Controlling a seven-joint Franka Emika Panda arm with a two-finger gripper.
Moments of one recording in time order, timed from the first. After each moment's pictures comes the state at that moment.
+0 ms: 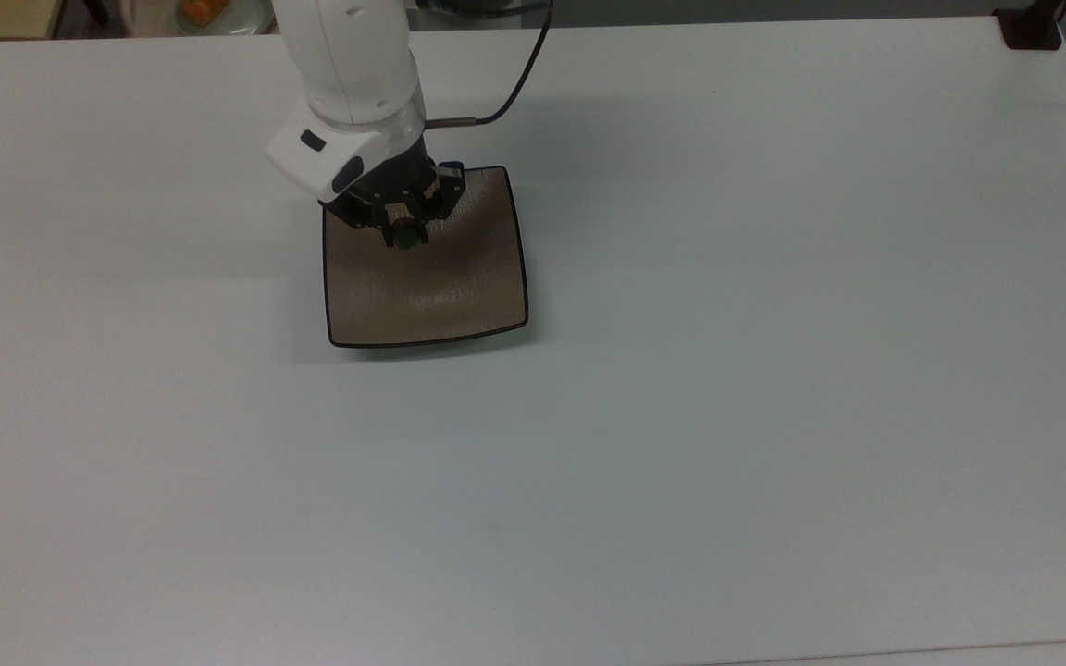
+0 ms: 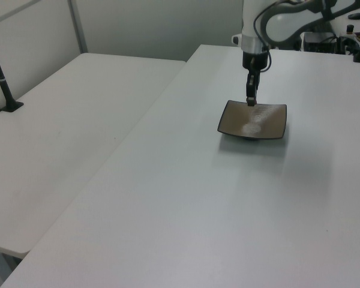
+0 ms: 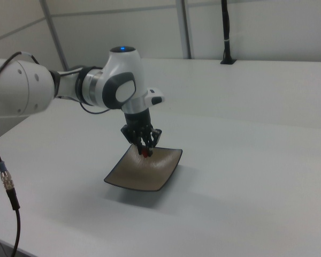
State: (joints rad) arm -0.02 0.26 0.05 -1.78 0.01 2.06 -0.16
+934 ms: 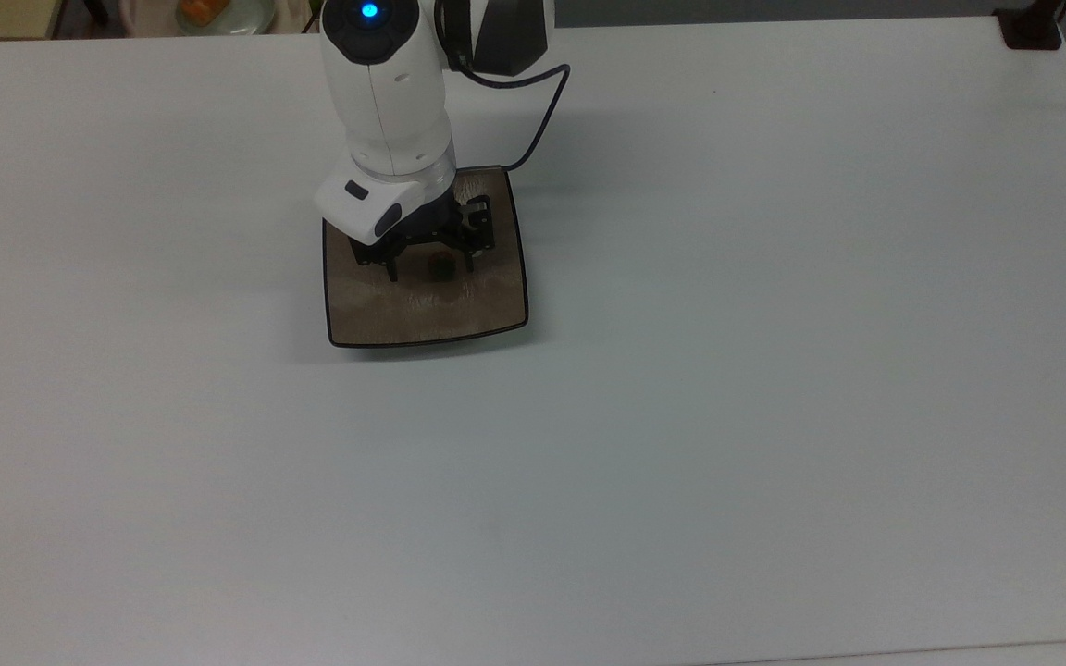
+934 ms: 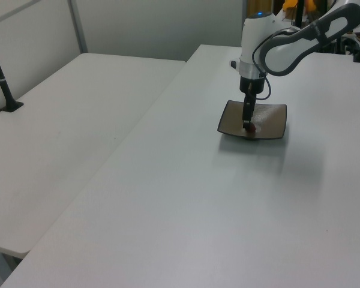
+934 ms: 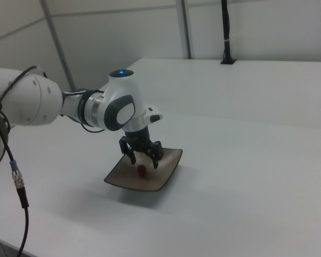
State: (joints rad) arm 0.01 0.32 0.05 -1.88 0.01 2.25 -0.16
